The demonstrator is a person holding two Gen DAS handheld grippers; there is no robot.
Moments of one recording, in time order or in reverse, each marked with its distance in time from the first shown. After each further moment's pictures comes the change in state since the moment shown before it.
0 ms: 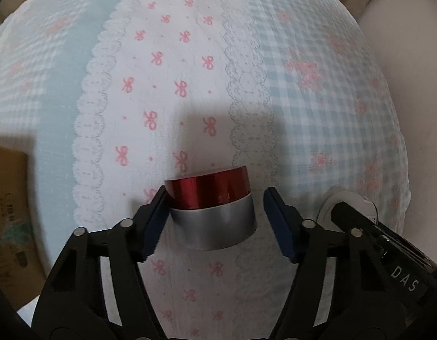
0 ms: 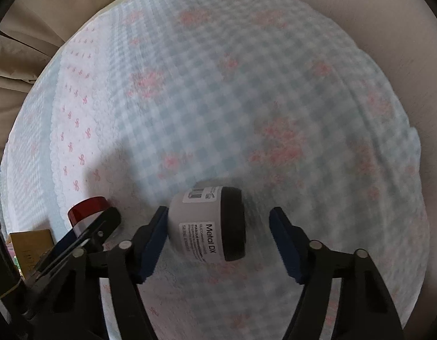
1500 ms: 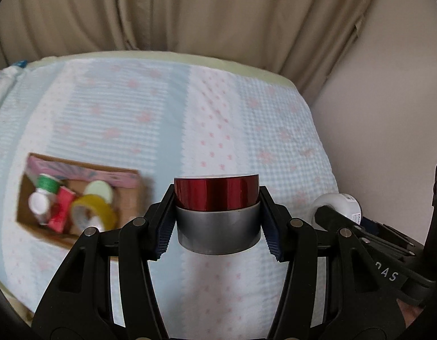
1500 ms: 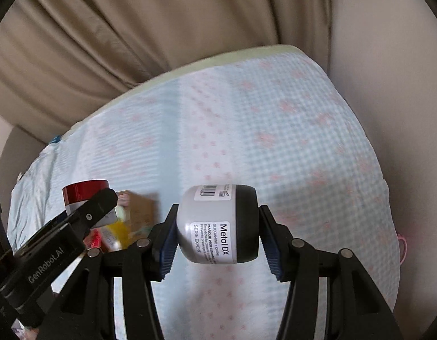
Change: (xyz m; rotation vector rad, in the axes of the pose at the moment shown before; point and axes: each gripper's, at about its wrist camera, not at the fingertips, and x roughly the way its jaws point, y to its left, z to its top) left arm -0.315 0.080 -0.048 -0.013 -0.347 -0.069; right arm -0.224 0.104 -0.089 -0.248 -0.247 0.183
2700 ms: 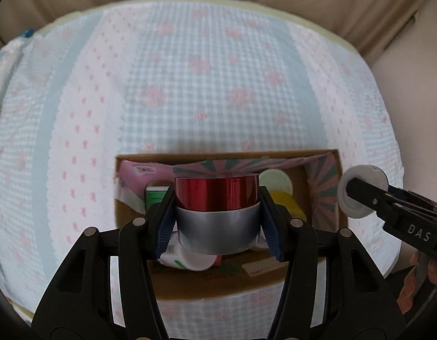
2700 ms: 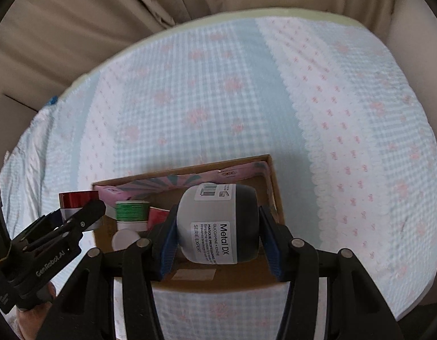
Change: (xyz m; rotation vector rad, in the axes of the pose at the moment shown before) left arm 0.091 0.326 0.036 0.057 0.292 0.037; right arm 0.167 0.261 -0.023 -0.016 0.210 -0.068
